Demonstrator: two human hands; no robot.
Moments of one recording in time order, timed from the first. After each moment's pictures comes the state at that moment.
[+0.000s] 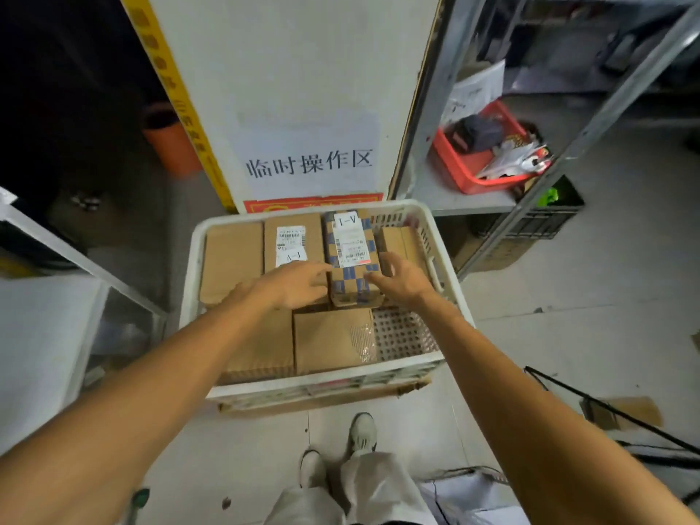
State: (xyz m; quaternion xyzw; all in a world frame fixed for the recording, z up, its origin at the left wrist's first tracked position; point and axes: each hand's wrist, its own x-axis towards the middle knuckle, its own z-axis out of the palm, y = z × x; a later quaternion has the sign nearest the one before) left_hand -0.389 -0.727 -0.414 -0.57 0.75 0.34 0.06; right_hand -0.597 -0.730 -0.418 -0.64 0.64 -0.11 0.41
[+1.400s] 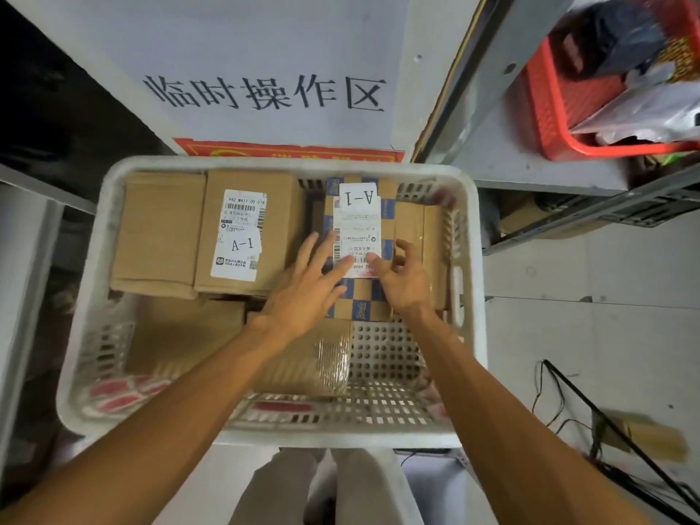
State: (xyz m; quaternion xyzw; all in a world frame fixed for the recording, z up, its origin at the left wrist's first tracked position) left_hand -0.471 -0.827 -0.590 -0.64 0.73 0.23 0.00; right_hand -0.637 -0.878 -0.607 -0.46 0.67 -0.22 0.53
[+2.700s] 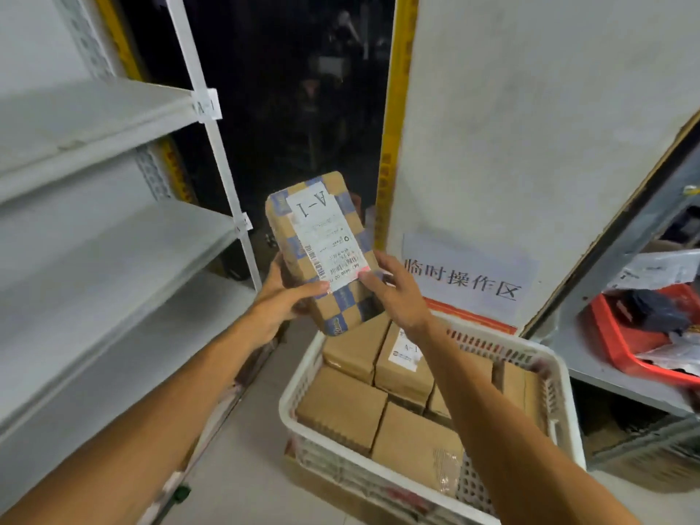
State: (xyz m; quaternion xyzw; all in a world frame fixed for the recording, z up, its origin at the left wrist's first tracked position) left_hand -0.228 -0.628 -0.327 -0.61 0.28 0.42 -0.62; right_hand -0.398 -0.742 -0.320 -0.70 0.29 -0.31 0.58
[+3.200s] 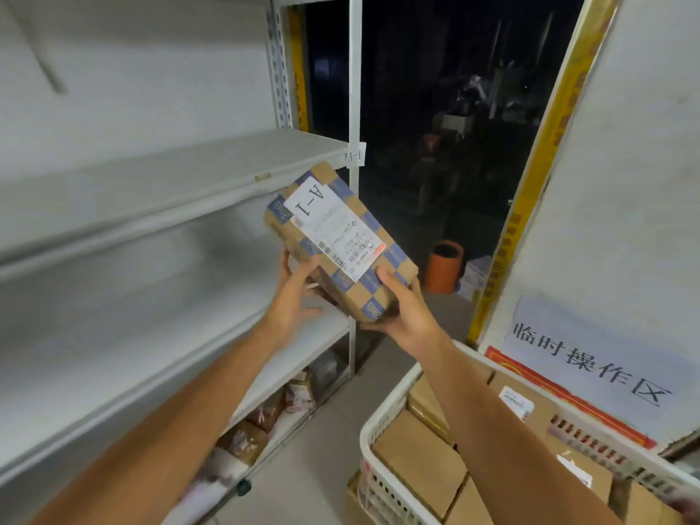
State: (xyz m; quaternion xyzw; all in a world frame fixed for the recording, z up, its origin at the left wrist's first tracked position) left_hand -0.160 -0.514 -0.262 -0.63 0.19 0.23 -0.72; right_hand -0.268 -0.664 -0.282 -0.46 0.18 -0.16 0.85
